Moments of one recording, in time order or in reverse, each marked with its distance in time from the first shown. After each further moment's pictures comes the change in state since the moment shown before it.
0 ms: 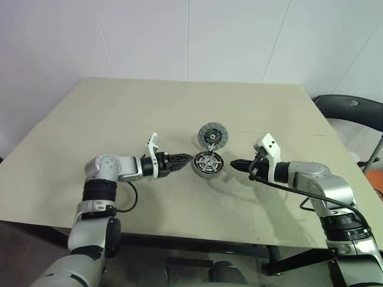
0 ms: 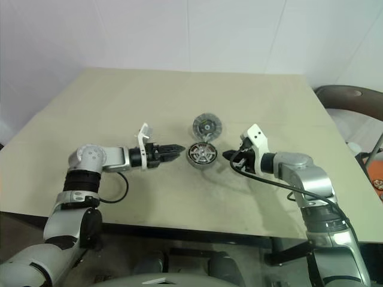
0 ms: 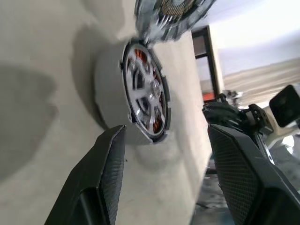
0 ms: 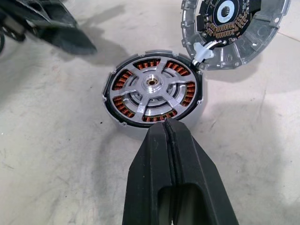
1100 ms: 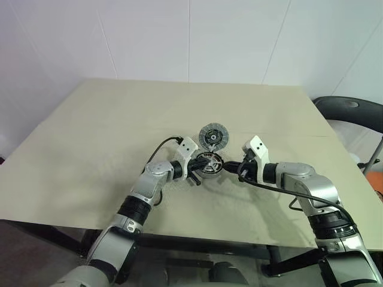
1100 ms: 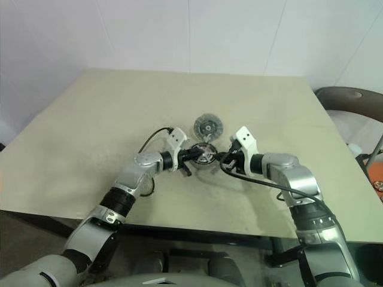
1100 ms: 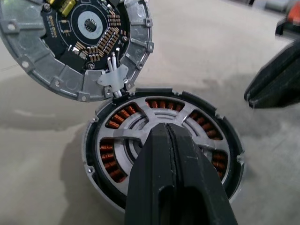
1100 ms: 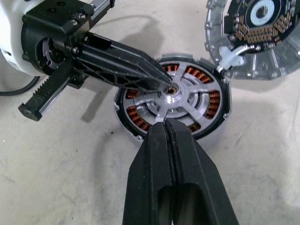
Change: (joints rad) left arm 0.119 -0.186 -0.441 0.013 0.655 -1.005 -0.124; right arm -0.027 0.062 0.063 0.026 -0.025 -0.015 -0.038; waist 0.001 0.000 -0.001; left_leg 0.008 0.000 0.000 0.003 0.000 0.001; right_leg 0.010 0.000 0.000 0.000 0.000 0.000
